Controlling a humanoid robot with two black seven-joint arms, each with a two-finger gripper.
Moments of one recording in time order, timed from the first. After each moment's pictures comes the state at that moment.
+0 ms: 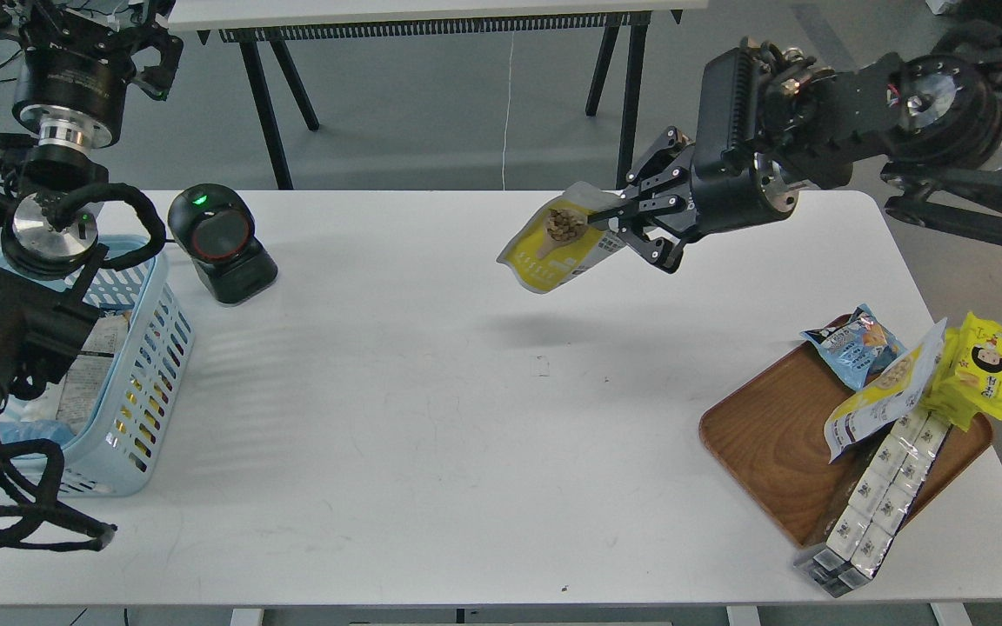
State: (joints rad) left arm -0.90 0.32 -1.06 -0.50 -0.08 -0.49 -0.31; right arm 1.76 -0.50 -0.52 1.22 -1.81 -0.06 0.49
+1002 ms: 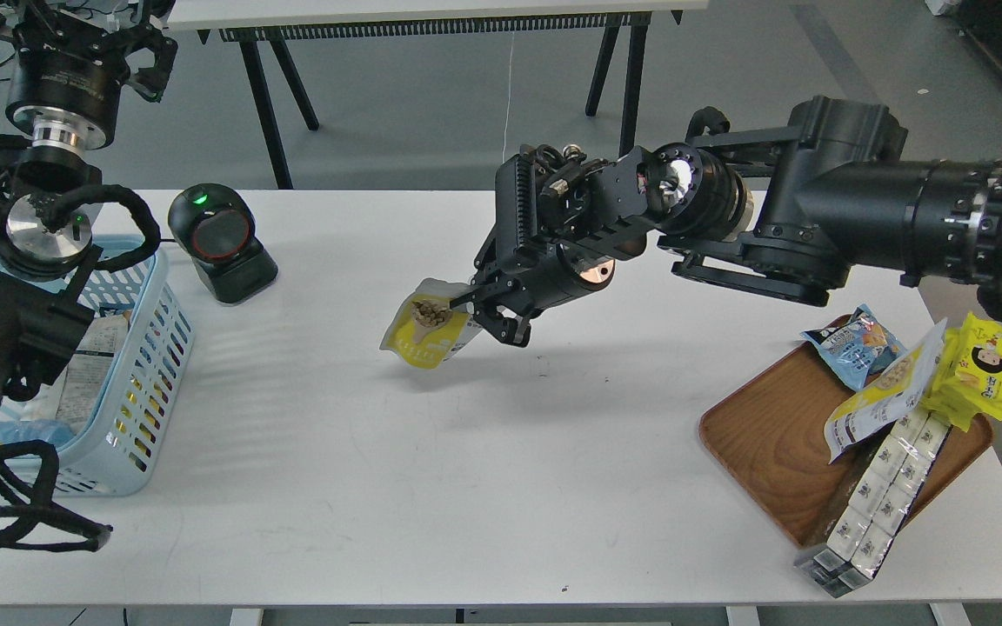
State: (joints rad) left arm -0.90 0.33 -1.06 -0.50 -0.08 -0.49 -0.31; right arm 1.61 -0.08 -0.48 0.97 -1.81 0.01 0.49
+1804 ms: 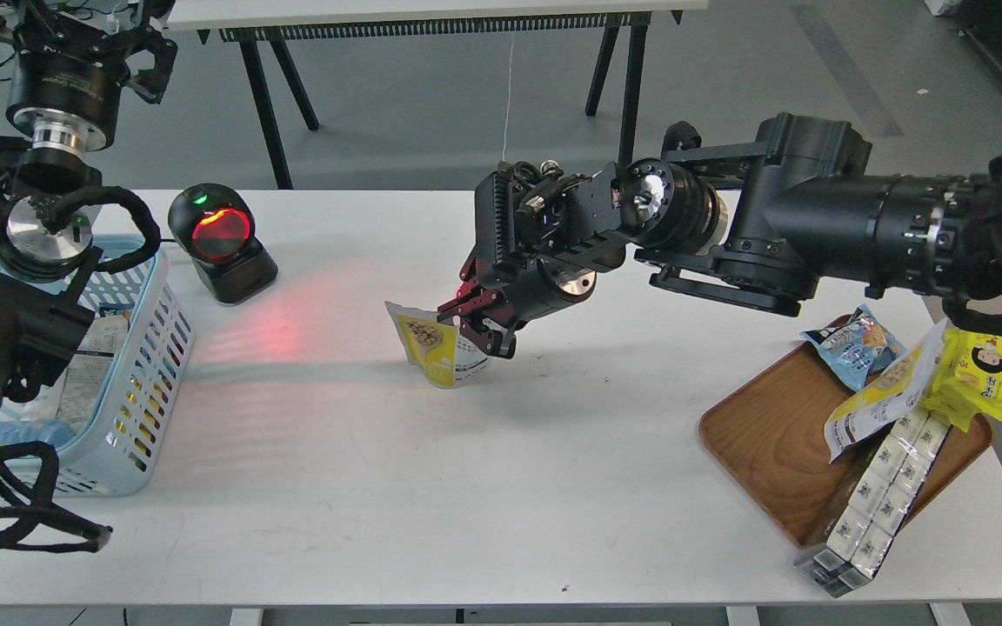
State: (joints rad) left arm -0.90 0.33 -1.06 -0.50 -0.08 -0.49 -0.31; right arm 1.60 -0.03 -0.48 0.93 -1.81 0.01 0.49
